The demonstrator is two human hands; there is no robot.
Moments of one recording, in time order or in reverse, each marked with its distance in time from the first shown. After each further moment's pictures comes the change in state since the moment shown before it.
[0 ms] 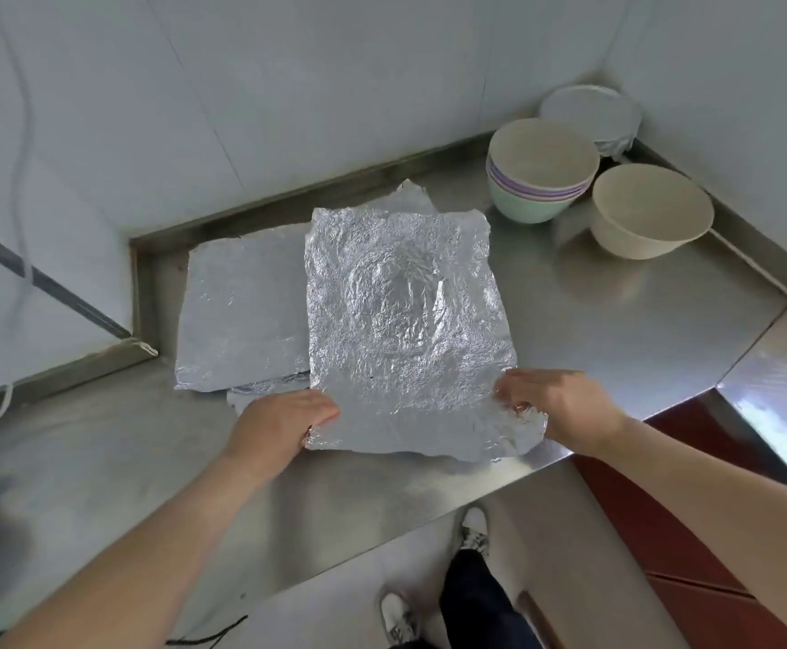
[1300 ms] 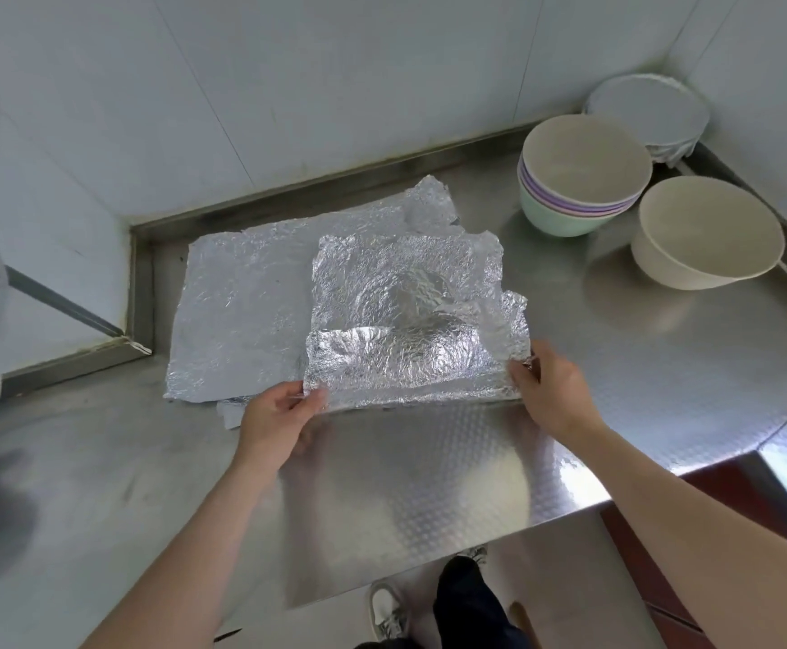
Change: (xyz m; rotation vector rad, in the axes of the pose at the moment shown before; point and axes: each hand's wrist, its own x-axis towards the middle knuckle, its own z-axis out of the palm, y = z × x) left_hand 0.046 0.019 0.013 -0.896 0.368 -1.008; right_hand 0.072 0.032 0.019 0.331 0.091 0.739
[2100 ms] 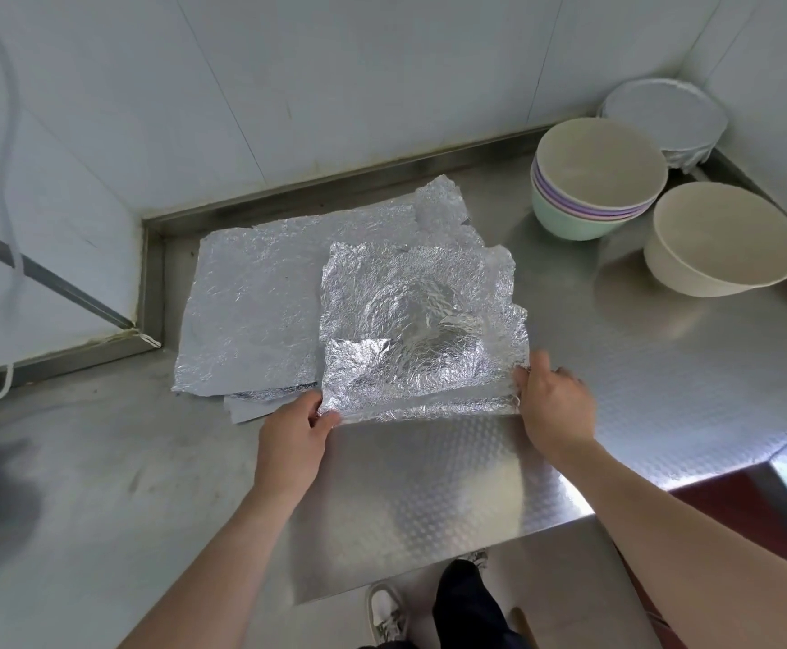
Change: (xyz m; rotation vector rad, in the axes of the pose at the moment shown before) left_hand -0.010 -0.022 0.011 0.639 0.118 0.285; right_hand -0.003 0.009 0.029 -0.388 0.245 -0.138
